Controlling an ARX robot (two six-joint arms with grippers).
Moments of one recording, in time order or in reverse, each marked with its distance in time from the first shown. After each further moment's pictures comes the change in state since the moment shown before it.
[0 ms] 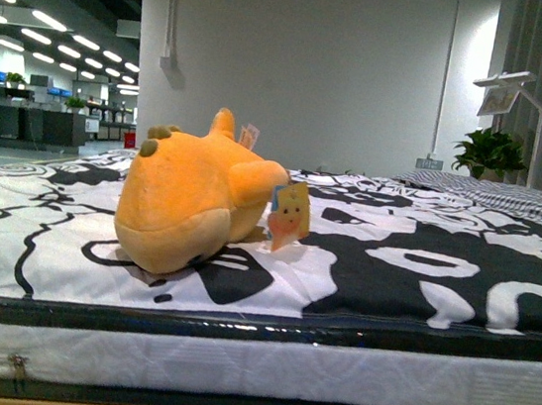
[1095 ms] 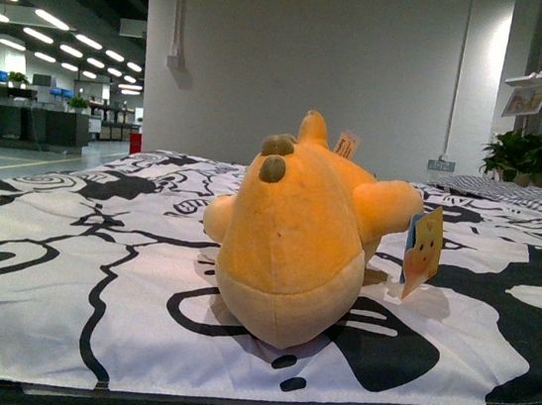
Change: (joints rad) left arm 0.000 0.000 0.000 0.000 0.000 0.000; right arm 0.000 0.000 0.000 0.000 -0.003 0.000
